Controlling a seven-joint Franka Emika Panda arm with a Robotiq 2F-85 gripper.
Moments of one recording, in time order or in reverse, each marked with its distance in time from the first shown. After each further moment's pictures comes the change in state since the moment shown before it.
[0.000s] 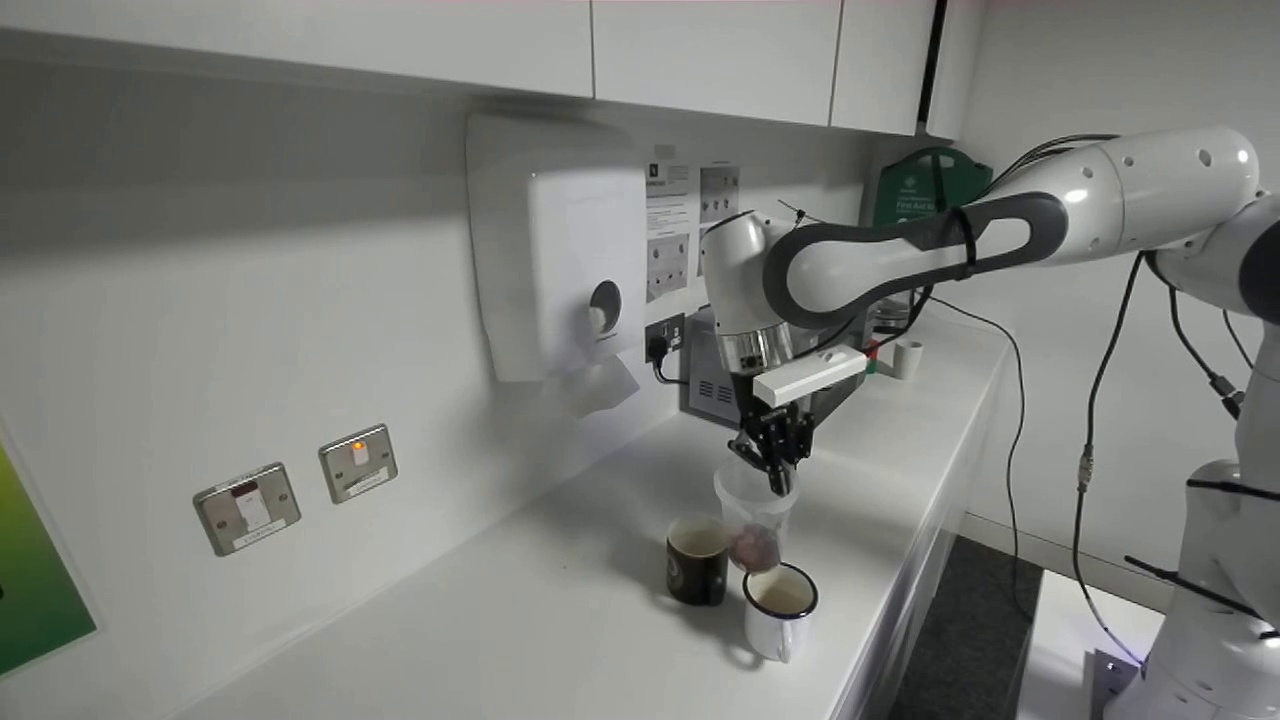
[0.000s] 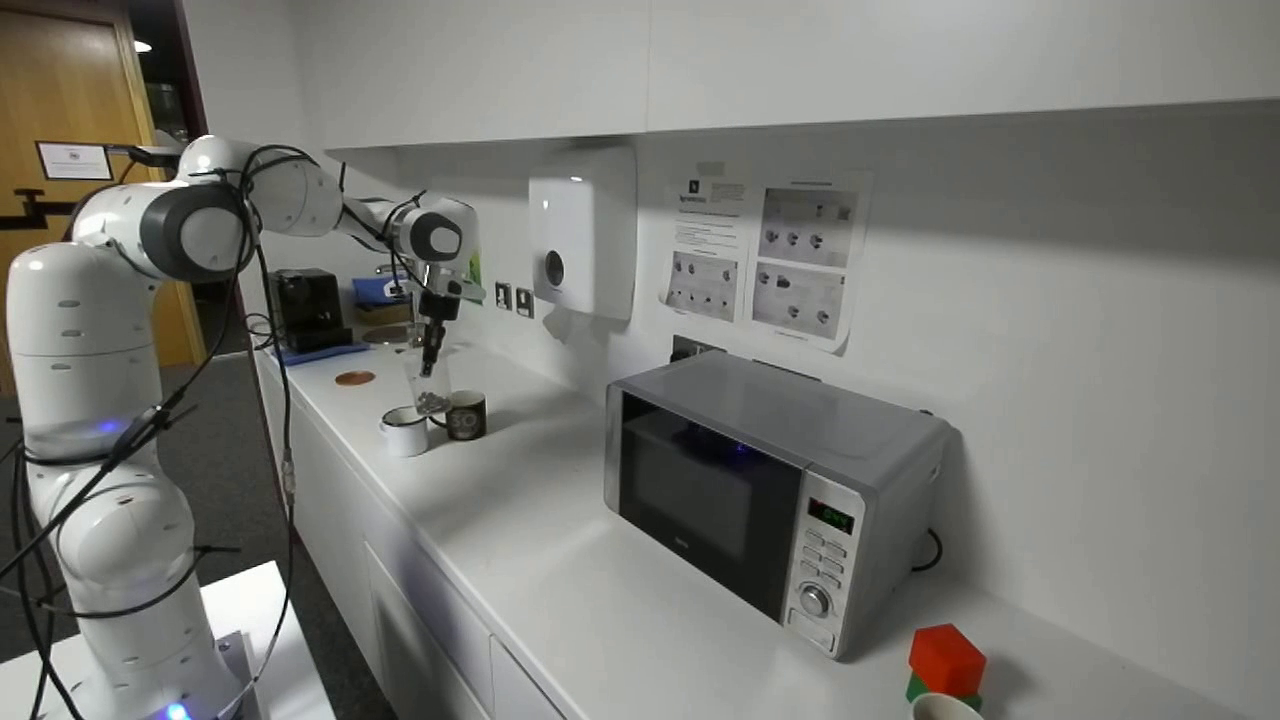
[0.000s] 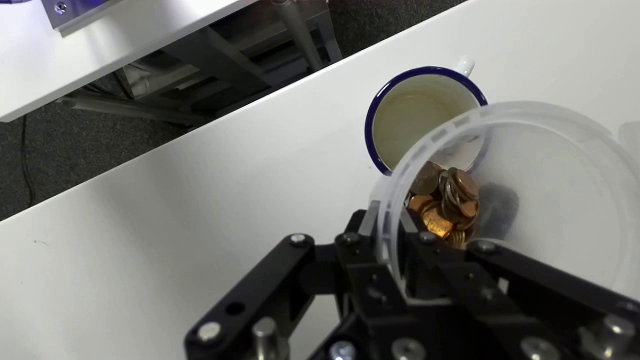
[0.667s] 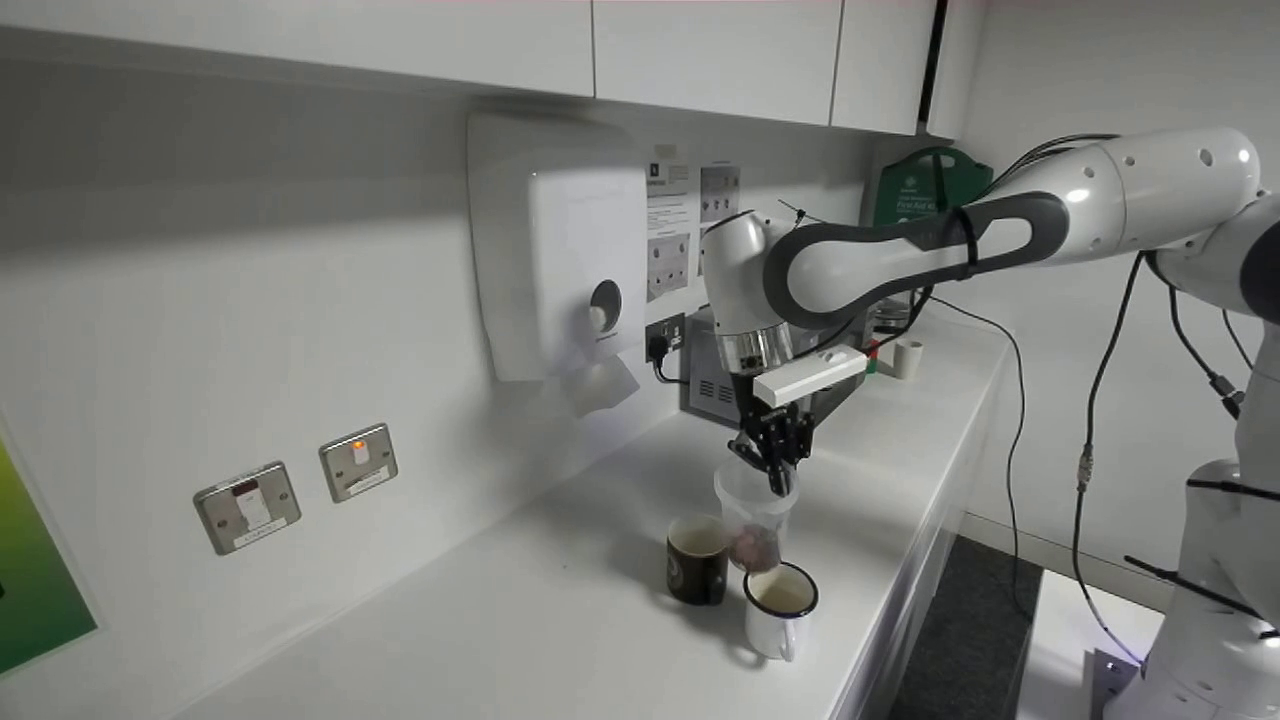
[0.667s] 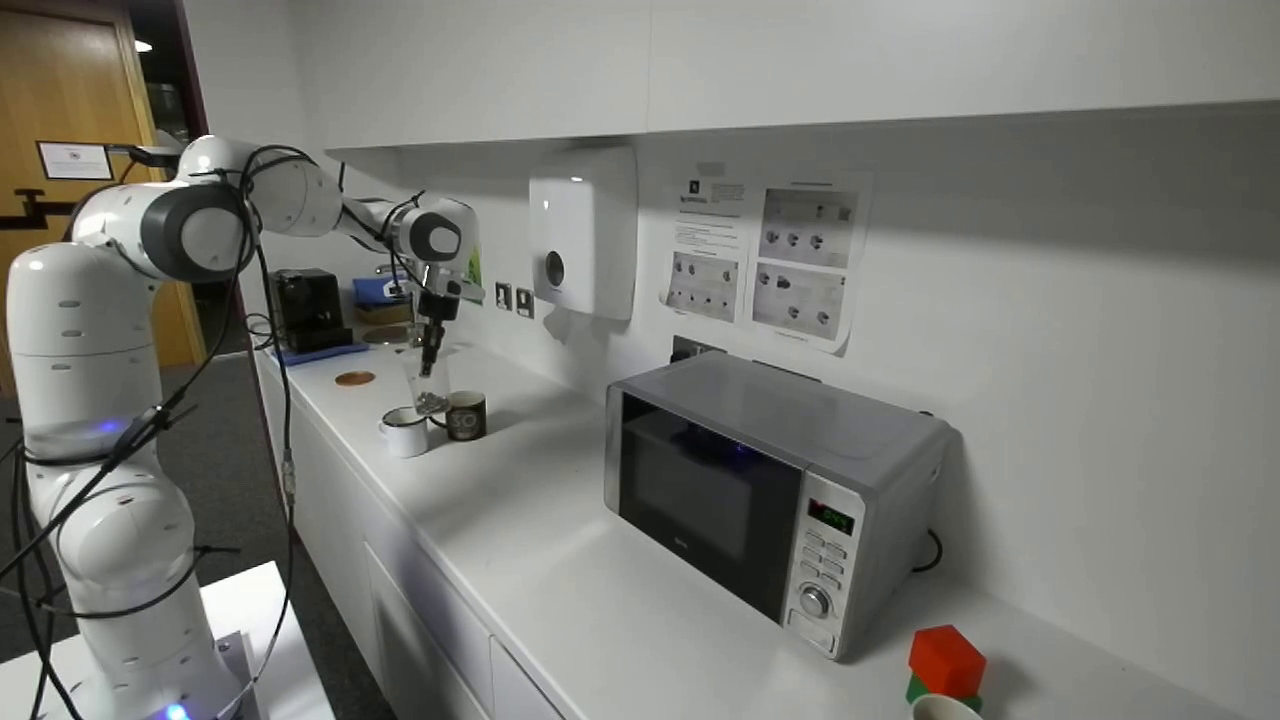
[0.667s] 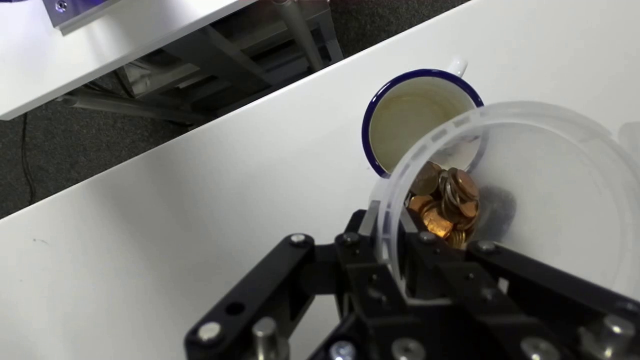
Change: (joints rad) arm 0.004 0.000 0.002 0.000 -0.003 0.000 0.000
